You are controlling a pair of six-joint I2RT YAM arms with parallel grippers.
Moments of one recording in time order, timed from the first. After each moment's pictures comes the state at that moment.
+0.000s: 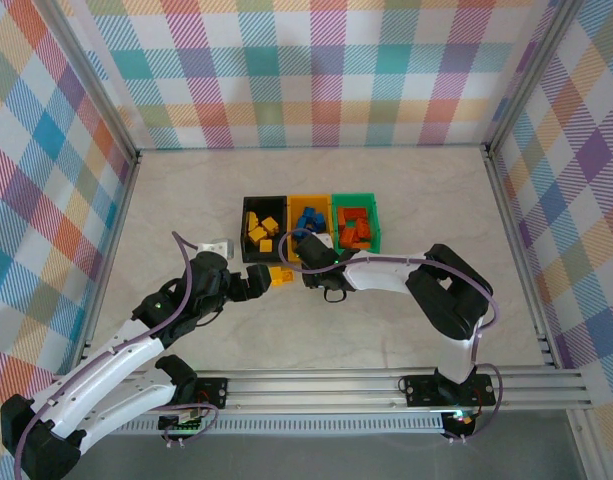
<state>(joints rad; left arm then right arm) -0.66 0.77 0.63 -0.53 -0.13 -0.69 0.90 1.85 1.08 -0.29 0.24 0.67</state>
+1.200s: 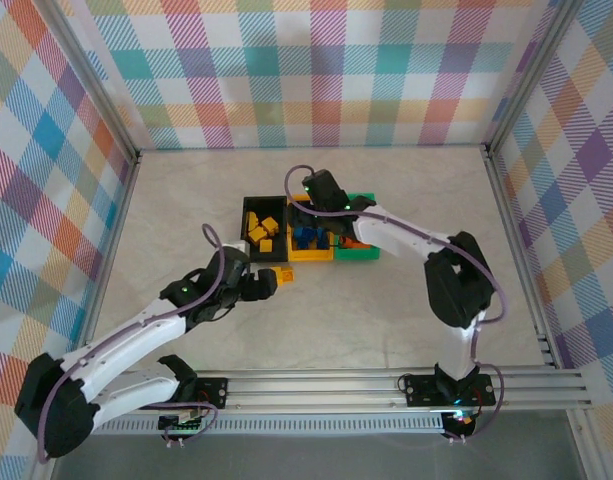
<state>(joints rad) -0.68 1.03 0.63 -0.46 -0.15 -0.62 0.72 1.84 1.45 -0.39 0.11 0.49</state>
